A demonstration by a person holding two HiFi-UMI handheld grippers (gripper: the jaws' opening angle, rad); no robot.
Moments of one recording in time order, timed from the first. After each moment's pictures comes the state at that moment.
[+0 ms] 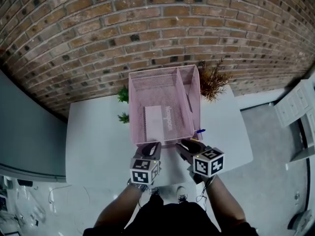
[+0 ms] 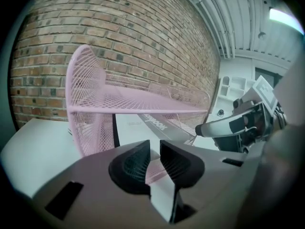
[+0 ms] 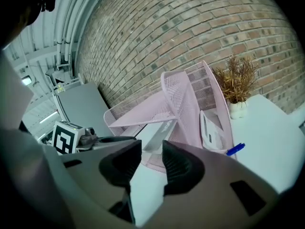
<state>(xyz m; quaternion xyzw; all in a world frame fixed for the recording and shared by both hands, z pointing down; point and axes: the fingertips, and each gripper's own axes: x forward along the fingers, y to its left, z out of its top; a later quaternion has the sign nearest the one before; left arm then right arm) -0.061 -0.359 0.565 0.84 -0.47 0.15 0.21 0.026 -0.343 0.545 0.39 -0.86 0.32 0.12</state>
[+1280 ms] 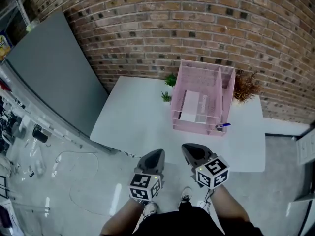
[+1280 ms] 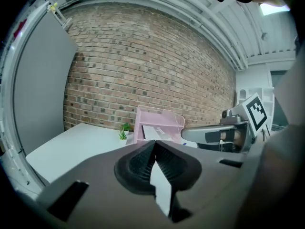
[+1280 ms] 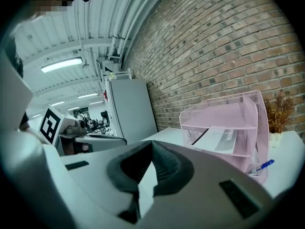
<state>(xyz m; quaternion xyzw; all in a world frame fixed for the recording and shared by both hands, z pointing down) -0.128 -0.155 0.473 0.77 -0.62 0.05 0.17 -0.059 -0.192 0.466 0.23 -0.96 0.14 0.10</state>
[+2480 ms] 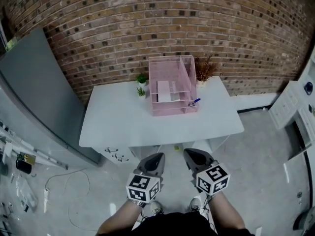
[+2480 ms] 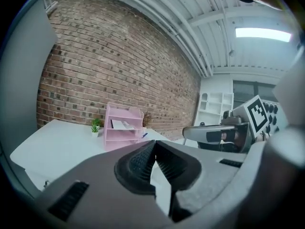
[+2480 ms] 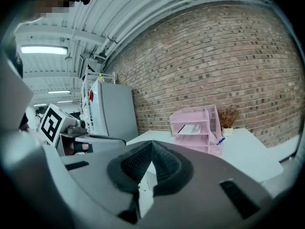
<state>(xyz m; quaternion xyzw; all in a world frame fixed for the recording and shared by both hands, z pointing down) -0.089 -0.002 0.455 0.88 -0.45 0.05 0.16 -0.007 -0.008 0.439 0.42 -0.90 0.12 0.08</state>
